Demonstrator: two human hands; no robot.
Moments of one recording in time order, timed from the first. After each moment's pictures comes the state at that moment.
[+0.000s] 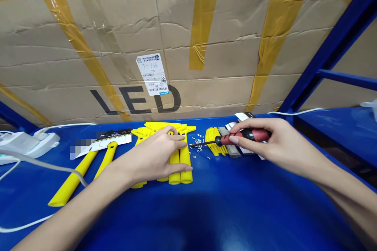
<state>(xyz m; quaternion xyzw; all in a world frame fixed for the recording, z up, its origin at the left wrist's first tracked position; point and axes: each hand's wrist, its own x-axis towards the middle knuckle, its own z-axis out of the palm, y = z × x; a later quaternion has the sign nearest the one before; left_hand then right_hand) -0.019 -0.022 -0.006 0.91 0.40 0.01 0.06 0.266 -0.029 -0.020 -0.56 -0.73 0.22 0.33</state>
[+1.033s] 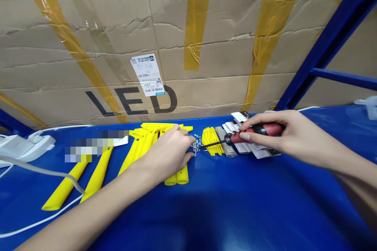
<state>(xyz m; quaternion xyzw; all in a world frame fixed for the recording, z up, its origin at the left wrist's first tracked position) 0.022 -0.011 -0.021 0.90 0.44 0.02 0.01 0.298 -0.027 -0.008 -0.55 -0.74 0.22 0.32</state>
